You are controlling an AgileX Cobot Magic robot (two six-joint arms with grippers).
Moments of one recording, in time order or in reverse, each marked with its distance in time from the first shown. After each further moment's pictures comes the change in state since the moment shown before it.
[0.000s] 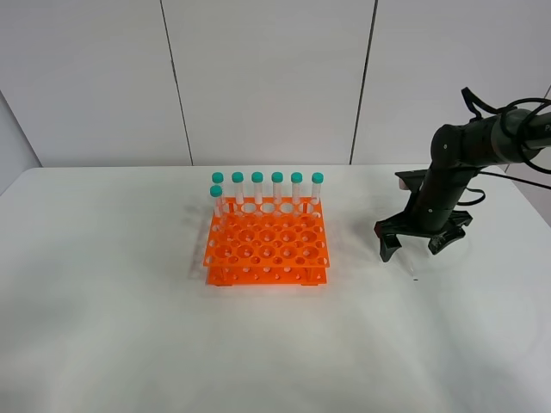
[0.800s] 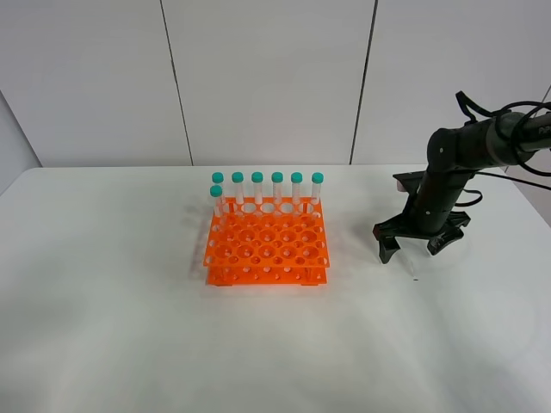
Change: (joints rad) left arm 0.000 0.000 0.000 0.000 0.000 0.000; right arm 0.008 0.013 0.000 -0.025 -0.016 0.016
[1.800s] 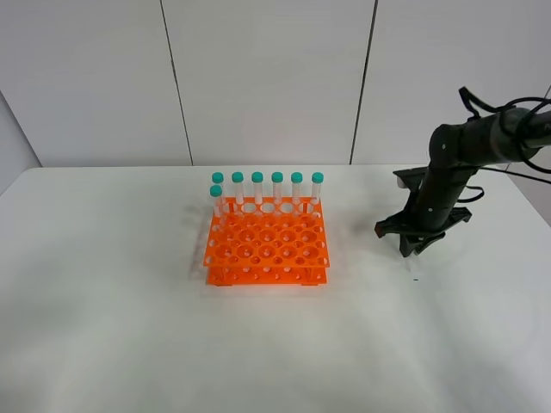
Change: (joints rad) left arm 0.000 0.000 0.000 0.000 0.000 0.000; right arm 0.000 -0.033 0.000 -0.008 0.009 -0.025
